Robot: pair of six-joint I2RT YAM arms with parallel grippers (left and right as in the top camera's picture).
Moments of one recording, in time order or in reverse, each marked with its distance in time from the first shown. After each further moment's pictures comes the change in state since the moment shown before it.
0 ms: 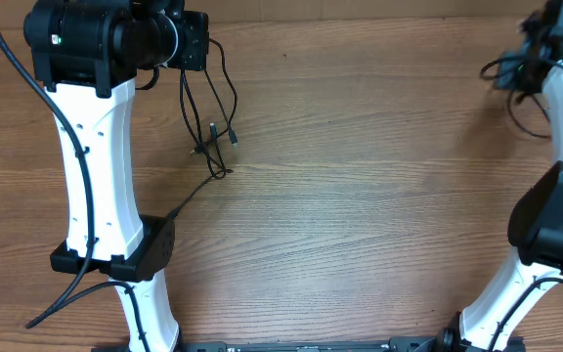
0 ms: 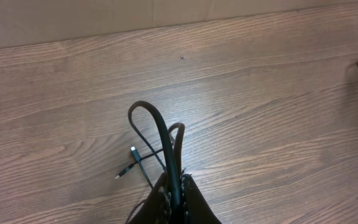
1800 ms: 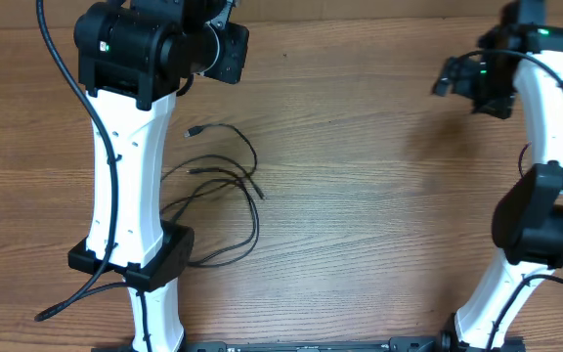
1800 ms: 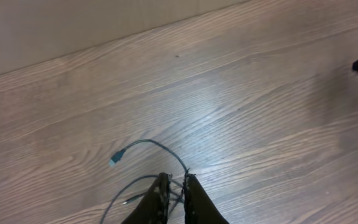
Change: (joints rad) left arm -0.150 0.000 0.000 0.000 -0.153 0.032; right arm 0.168 0.000 0.021 -0.352 -0.285 0.208
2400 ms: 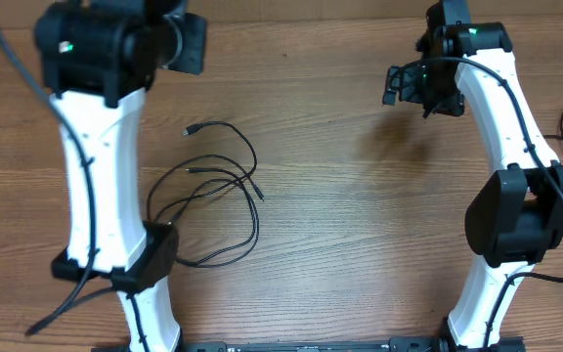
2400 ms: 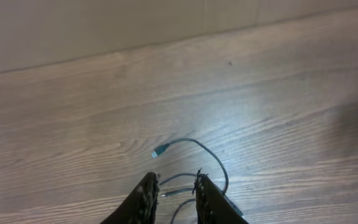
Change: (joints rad) left arm 0.105 -0.063 -0.012 0.000 -0.093 -0.002; right arm 0.184 0.000 0.000 -0.023 0.092 0.048
